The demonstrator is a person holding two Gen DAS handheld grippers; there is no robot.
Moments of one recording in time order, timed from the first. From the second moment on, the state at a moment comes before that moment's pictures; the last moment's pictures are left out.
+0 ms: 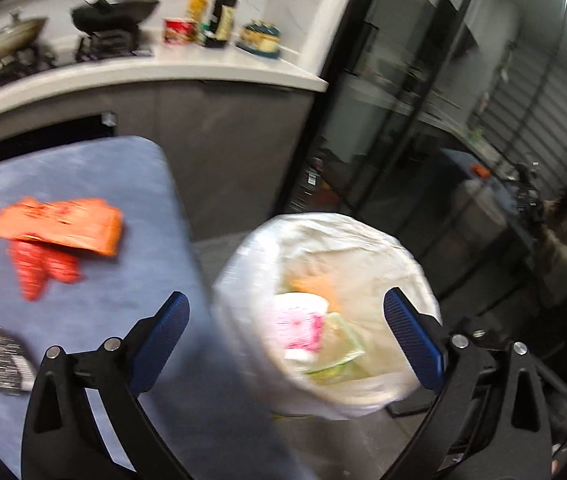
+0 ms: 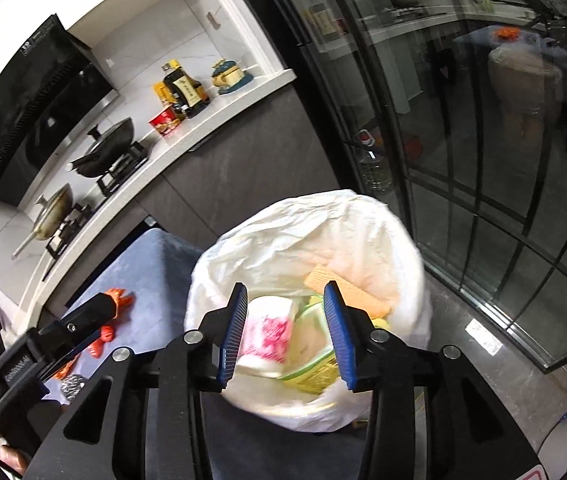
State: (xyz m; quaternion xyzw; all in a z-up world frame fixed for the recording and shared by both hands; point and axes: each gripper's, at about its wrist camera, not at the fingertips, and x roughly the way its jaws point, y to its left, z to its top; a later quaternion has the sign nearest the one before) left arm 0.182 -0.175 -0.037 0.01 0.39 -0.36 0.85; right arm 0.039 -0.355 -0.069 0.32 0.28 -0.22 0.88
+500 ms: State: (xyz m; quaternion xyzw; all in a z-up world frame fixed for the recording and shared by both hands) left arm 0.196 -0.062 -0.027 0.04 0.36 -0.21 0.91; right arm 0.088 -0.263 -0.048 0.28 0.30 -0.12 0.90
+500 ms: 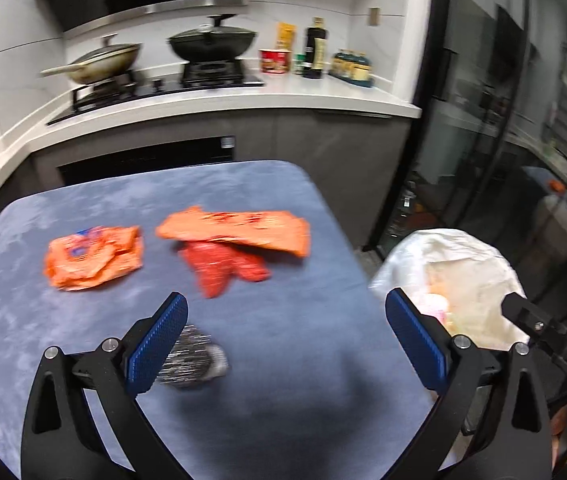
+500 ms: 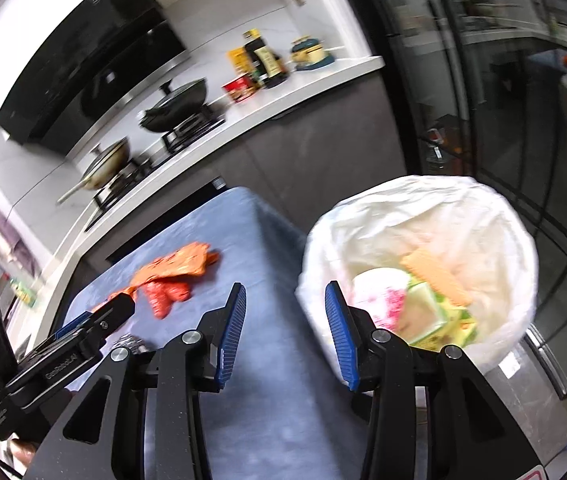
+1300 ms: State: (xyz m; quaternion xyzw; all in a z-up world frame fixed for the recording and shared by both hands) left arm 0.246 0.017 -0.095 -0.01 0.44 -0.14 0.89; right arm 0.206 -0.173 -0.050 0.24 0.35 -0.03 0.91
